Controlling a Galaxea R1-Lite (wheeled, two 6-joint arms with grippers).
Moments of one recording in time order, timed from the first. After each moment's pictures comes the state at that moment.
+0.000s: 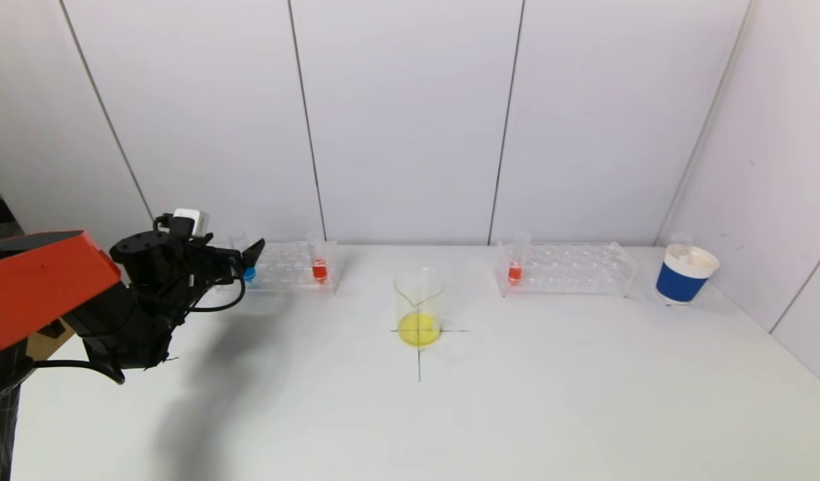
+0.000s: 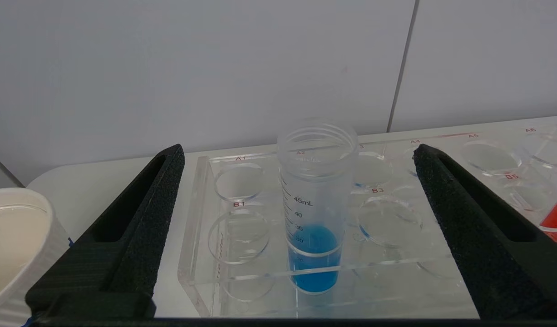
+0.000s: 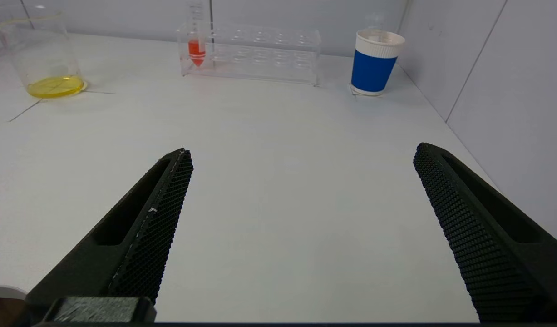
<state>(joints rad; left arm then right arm) 0.09 2.33 -0.95 -1.40 -0.21 0.05 0.00 0.00 0.00 0.00 0.01 -0.06</state>
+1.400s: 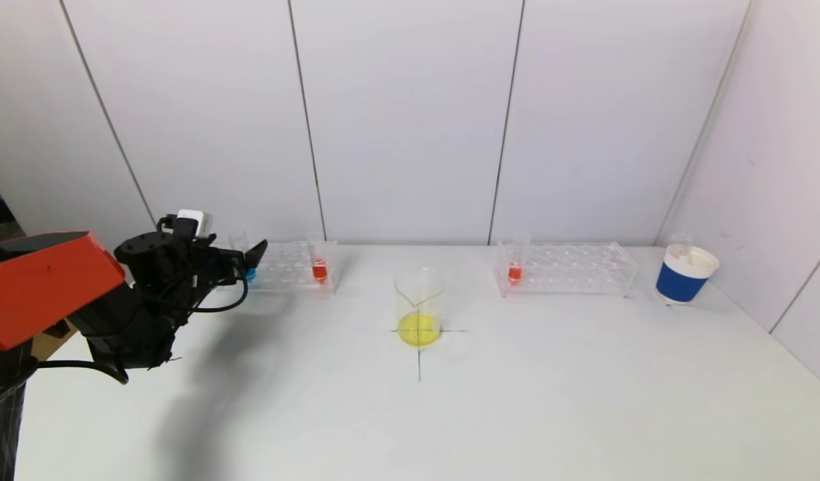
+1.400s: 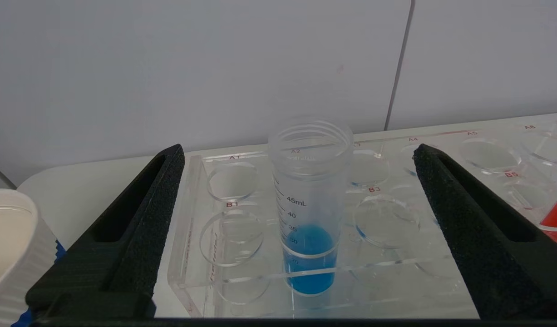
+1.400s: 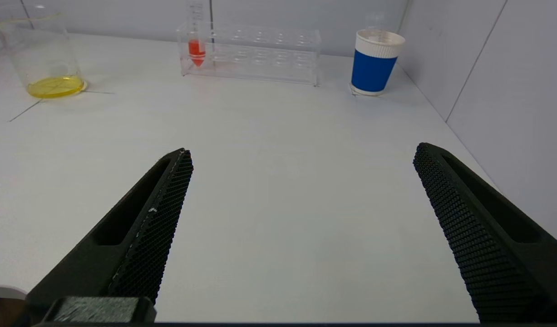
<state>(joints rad) 0.08 2.34 -0.96 -1.40 -0.21 0.05 0.00 0.00 0.00 0.00 0.01 -0.06</state>
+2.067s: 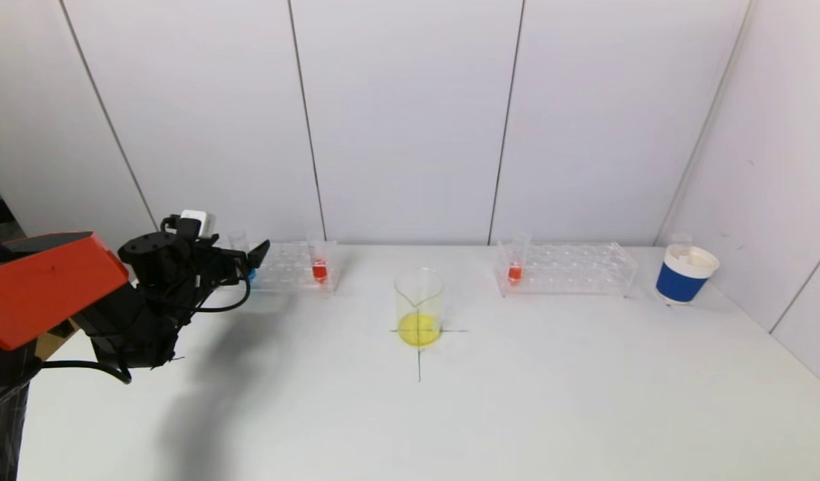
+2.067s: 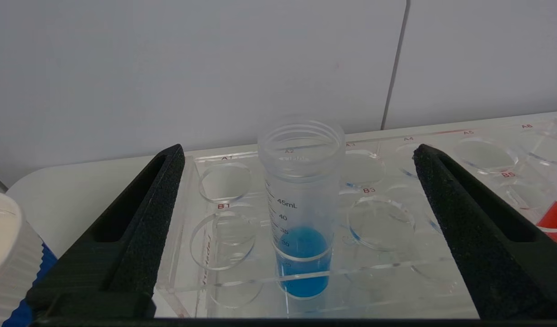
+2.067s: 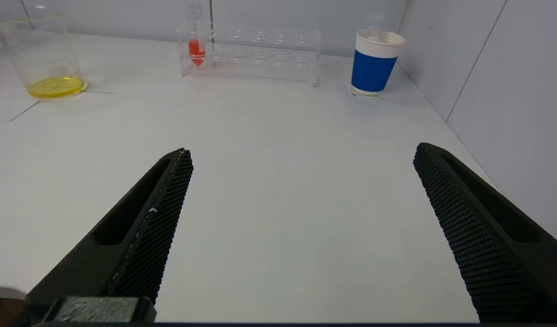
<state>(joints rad) 0.08 2.35 -0.97 -1.39 -0.21 0.05 0.00 0.00 0.00 0.00 0.01 -0.06</state>
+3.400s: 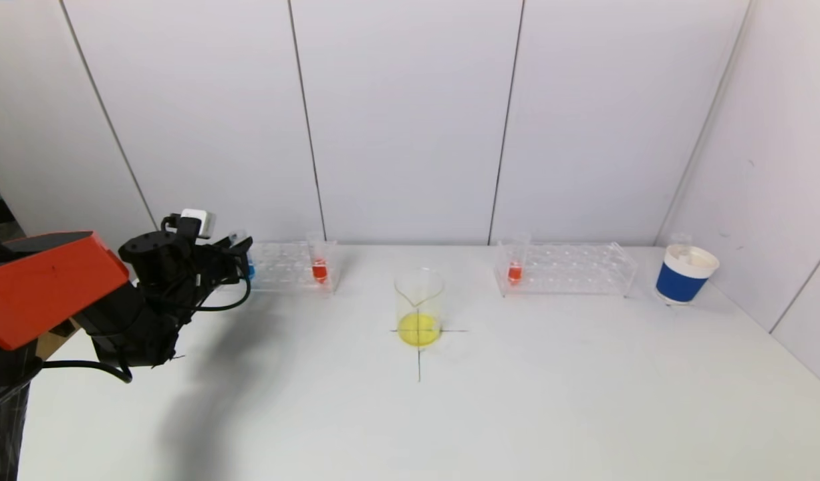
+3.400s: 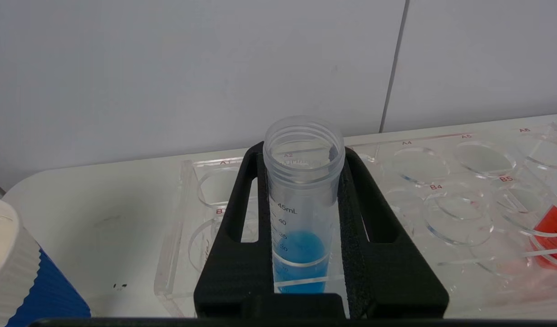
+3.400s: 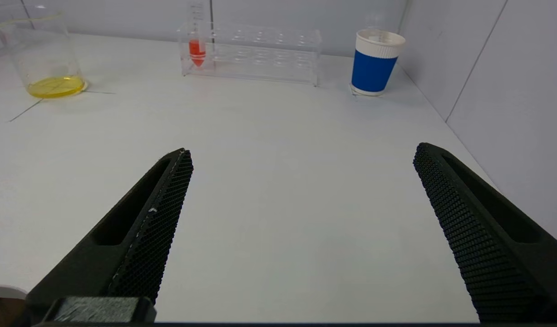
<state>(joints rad) 0.08 2.35 -0.98 -1.39 -0.21 0.05 0.00 0.00 0.00 0.00 0.01 -0.06</state>
